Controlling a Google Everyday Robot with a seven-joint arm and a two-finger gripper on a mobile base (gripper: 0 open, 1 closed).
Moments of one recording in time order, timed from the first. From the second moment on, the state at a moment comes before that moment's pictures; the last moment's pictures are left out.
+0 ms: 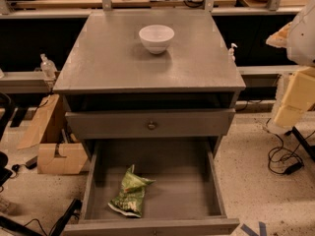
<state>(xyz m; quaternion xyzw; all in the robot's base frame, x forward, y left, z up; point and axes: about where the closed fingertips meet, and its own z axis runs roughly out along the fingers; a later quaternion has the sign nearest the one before) 0.438 -0.214 0.985 -0.60 0.78 -0.04 0.17</state>
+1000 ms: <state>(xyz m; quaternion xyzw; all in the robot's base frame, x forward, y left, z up) 0.448 -0.232 0.938 -0.62 0.75 -0.05 0.22</state>
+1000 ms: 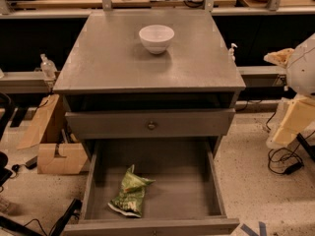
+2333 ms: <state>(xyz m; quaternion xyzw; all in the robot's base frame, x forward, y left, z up) 0.455 -0.189 0.742 -0.58 0.78 0.03 0.25</state>
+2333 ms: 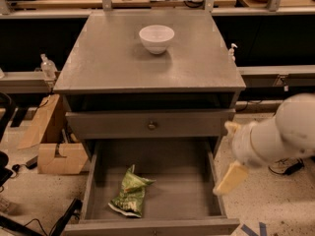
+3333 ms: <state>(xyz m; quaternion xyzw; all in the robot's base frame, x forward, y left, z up) 0.472 -0.143 0.594 -0.52 0.78 0.11 0.32</state>
